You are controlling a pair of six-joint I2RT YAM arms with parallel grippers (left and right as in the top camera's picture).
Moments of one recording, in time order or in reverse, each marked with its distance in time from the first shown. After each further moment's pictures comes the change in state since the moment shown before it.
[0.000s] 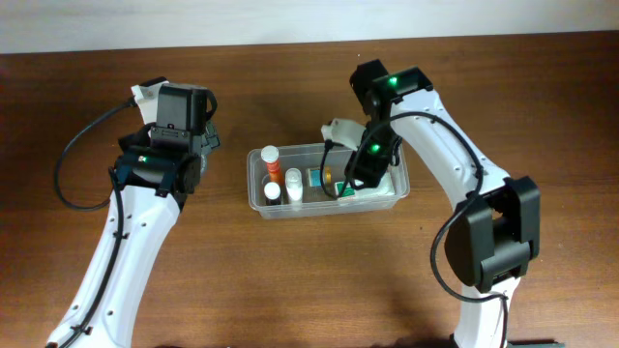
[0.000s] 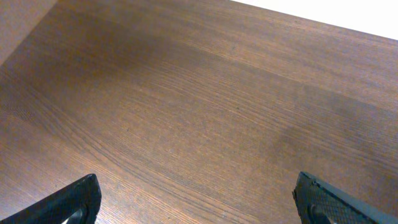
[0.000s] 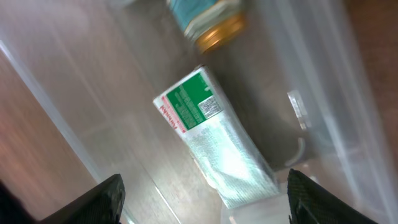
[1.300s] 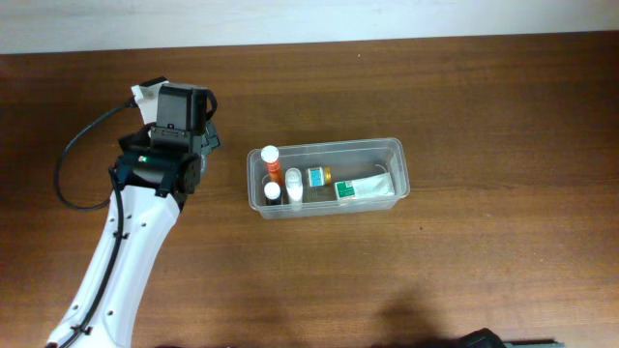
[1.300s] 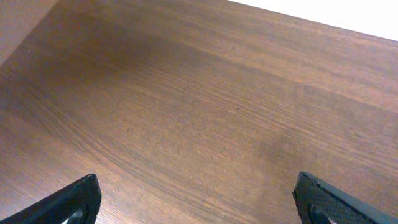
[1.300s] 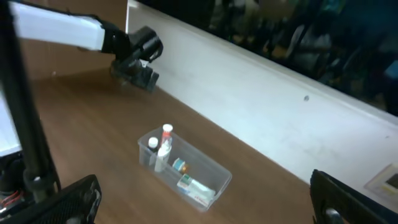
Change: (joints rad) left arm 0.000 0.000 0.000 0.000 0.000 0.000; right arm -0.001 -1.399 0.388 -0.340 -0.046 0.438
